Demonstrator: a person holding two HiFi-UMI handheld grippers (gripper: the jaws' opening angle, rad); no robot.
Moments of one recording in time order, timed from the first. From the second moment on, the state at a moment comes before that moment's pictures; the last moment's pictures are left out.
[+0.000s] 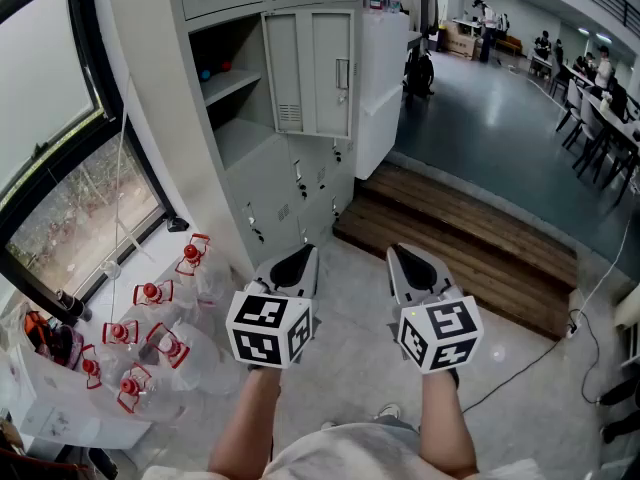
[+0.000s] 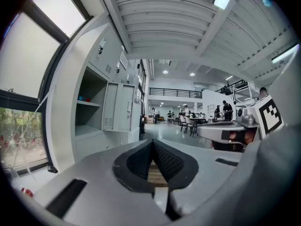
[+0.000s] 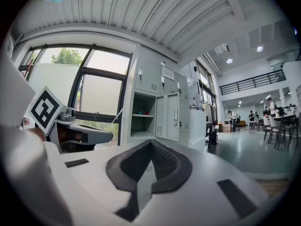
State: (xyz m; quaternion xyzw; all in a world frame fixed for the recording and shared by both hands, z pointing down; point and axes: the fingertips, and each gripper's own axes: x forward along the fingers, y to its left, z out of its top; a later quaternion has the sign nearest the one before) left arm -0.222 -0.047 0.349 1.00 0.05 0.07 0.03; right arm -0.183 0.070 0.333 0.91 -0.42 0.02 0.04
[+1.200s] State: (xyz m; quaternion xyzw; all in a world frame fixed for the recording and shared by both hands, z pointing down) left arm -0.067 -0.030 0.346 0.99 0.01 0.10 0.00; right arm -0.023 0.073 0.336 0.89 -0.46 0.02 0.01
